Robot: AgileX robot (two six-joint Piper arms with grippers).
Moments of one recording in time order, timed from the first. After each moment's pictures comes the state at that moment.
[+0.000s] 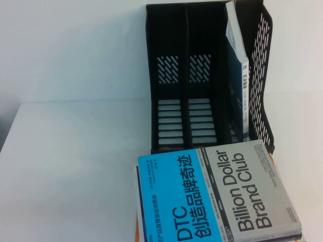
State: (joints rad) right arm 0.02 -0.01 0.03 0.04 -0.41 0.04; left arm -0.10 -0.01 0.02 -0.07 -0.32 0.08
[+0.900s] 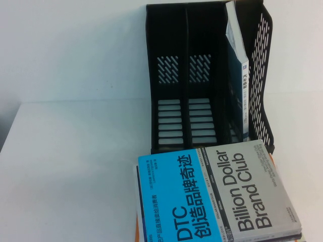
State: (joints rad) right arm 0.02 0.14 -0.34 0.04 0.47 0.11; left arm -0.10 0.06 -0.35 -0.10 0.29 -0.11
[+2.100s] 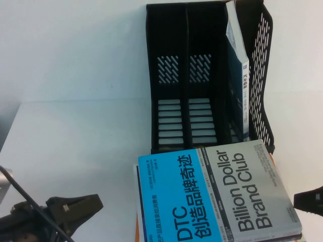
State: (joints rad) right arm 0.02 1.15 -0.50 1.08 0.72 -0.74; left arm -0.10 0.87 -0.30 -1.57 0.70 0.75
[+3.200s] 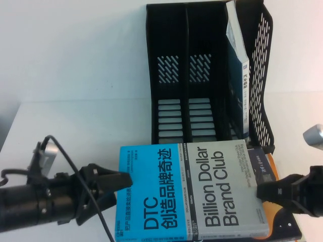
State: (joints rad) right arm 0.22 1.31 -0.50 1.47 0.60 -1.09; left arm -0.10 1.39 -0.48 -1.68 0.86 0.95
